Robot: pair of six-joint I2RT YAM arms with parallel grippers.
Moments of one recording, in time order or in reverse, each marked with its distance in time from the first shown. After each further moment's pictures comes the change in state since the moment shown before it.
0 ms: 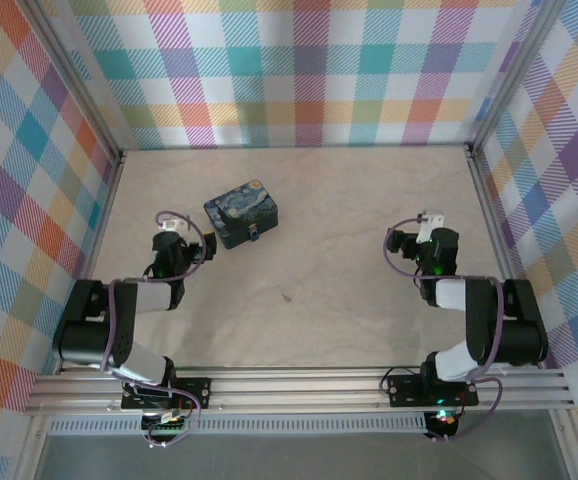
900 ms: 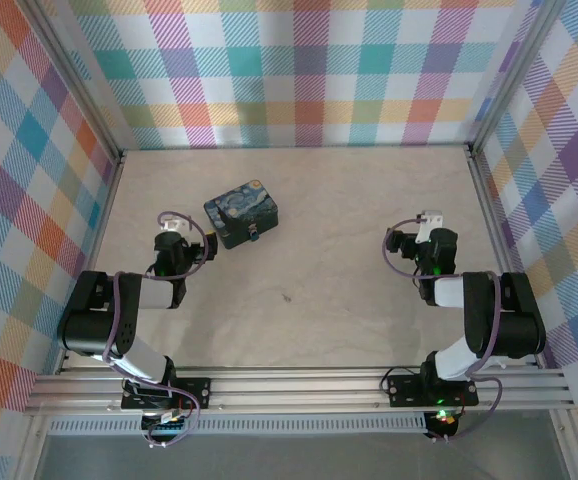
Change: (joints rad) left arm 0.000 0.104 0.004 0.090 0.005 0.005; right arm 0.000 0.082 -0.001 0.081 0.000 -0.004
